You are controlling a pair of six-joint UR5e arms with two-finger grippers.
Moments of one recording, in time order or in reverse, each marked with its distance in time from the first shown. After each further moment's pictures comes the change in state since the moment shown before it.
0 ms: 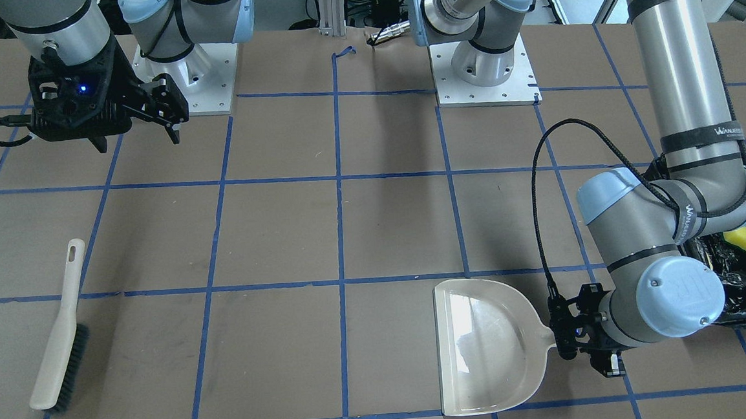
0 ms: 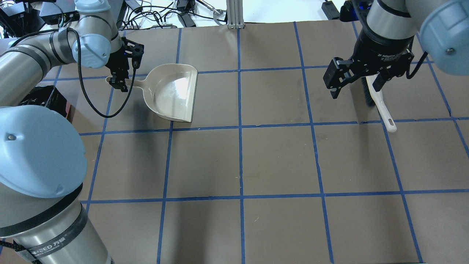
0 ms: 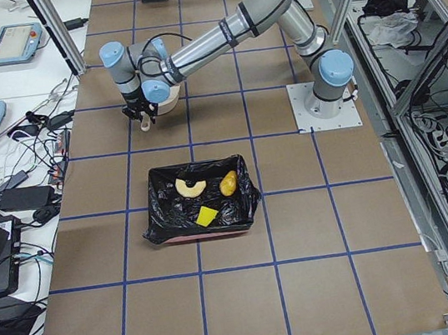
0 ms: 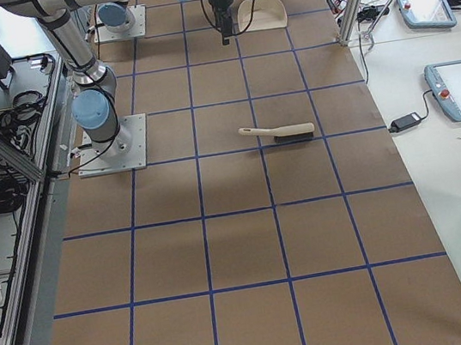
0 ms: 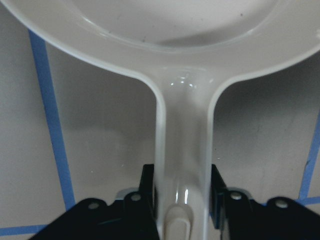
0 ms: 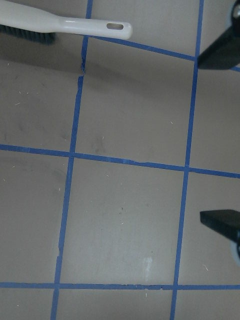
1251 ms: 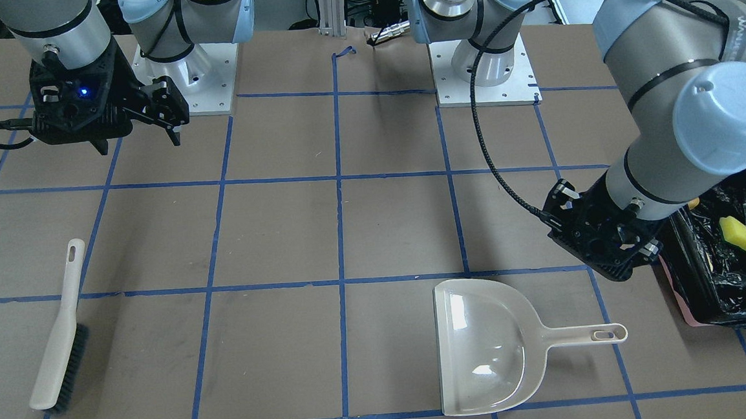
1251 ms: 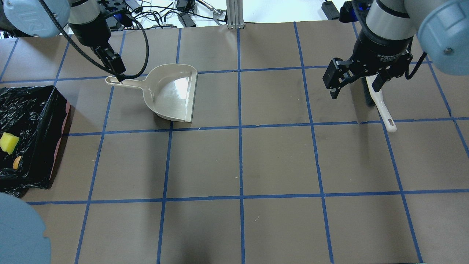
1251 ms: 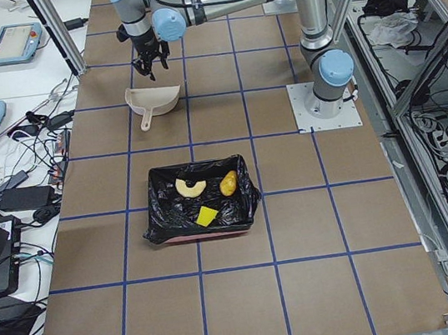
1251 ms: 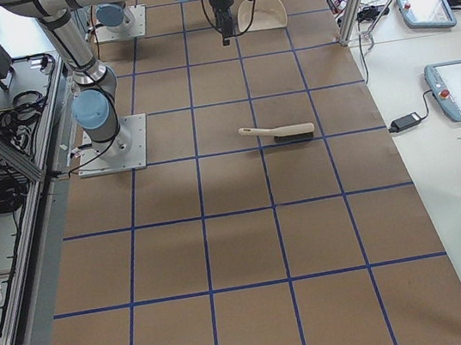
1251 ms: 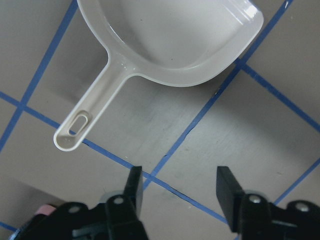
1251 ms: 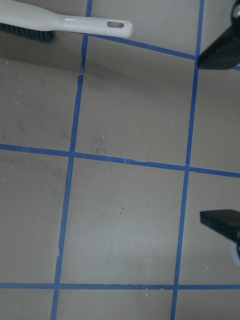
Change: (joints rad) left arm -0.069 0.325 -0.006 -0.338 -0.113 -0.978; right arm -0.001 0.005 0.001 -0.009 0.003 0.000
